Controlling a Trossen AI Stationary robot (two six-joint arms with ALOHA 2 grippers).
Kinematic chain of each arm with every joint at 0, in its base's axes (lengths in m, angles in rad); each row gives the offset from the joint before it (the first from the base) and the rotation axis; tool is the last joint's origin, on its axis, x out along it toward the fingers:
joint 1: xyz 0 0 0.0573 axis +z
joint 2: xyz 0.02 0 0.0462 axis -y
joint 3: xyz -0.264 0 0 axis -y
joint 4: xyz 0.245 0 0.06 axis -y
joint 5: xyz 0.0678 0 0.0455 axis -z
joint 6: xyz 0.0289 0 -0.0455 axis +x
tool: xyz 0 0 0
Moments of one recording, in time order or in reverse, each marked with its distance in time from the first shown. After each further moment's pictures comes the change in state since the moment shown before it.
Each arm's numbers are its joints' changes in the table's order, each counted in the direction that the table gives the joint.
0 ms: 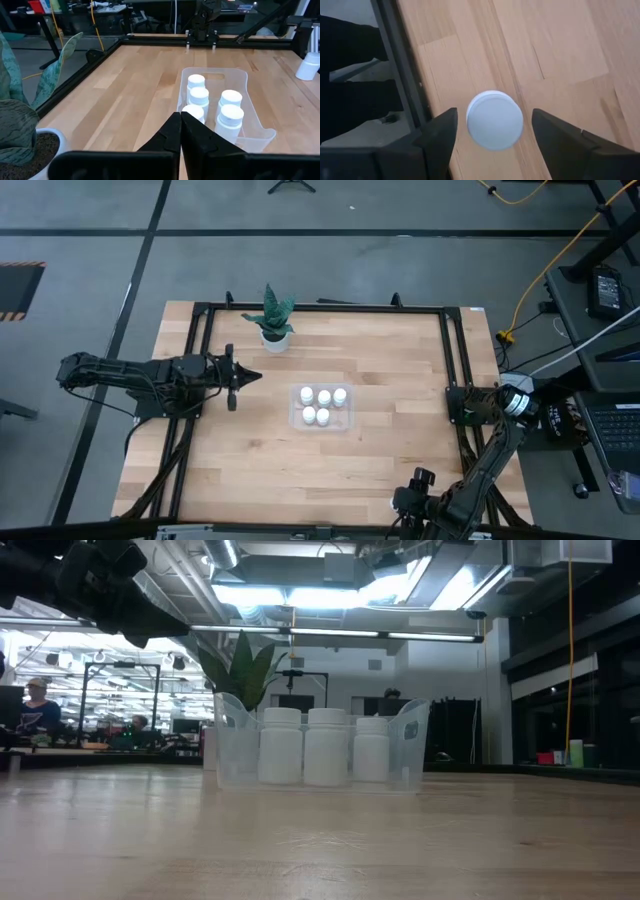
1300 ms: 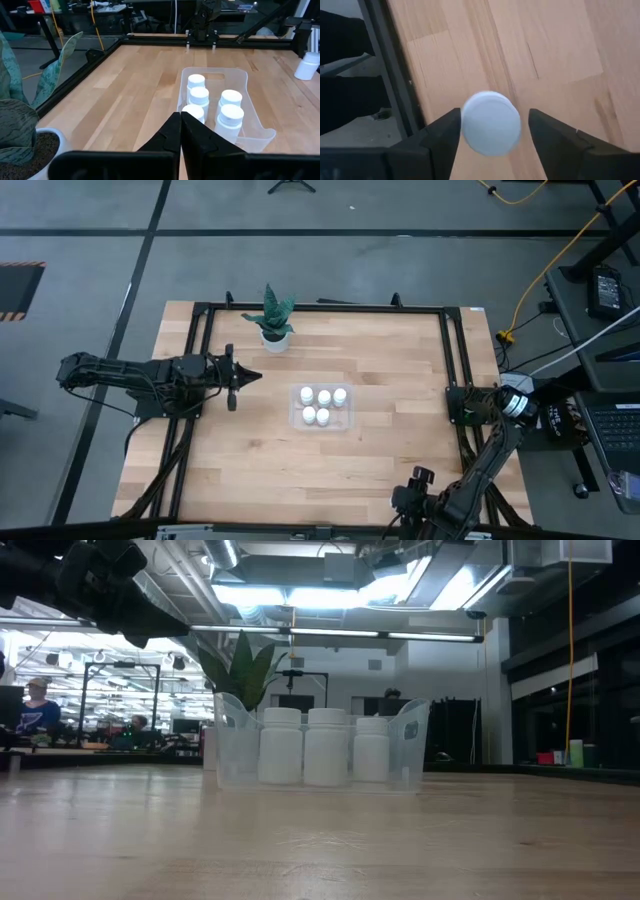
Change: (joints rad) left arm 0.000 0.000 0.000 -0.001 0.000 -0.001; right arm -0.015 -0.011 -0.001 -0.016 -0.019 -0.021
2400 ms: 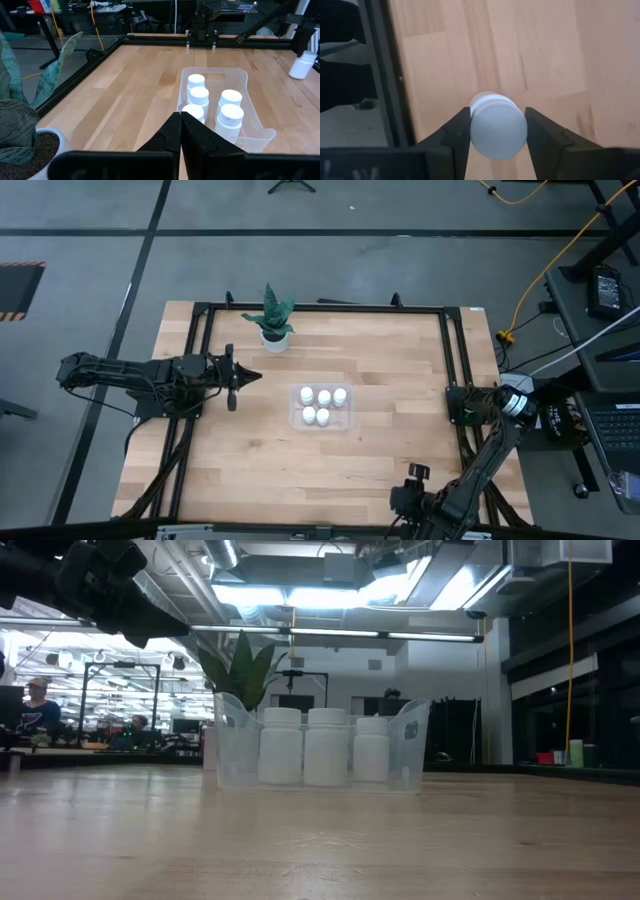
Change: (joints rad) left arm 0.000 0.000 0.000 0.000 0.000 0.001; right arm -0.010 0.003 0.010 -0.032 0.017 -0.141
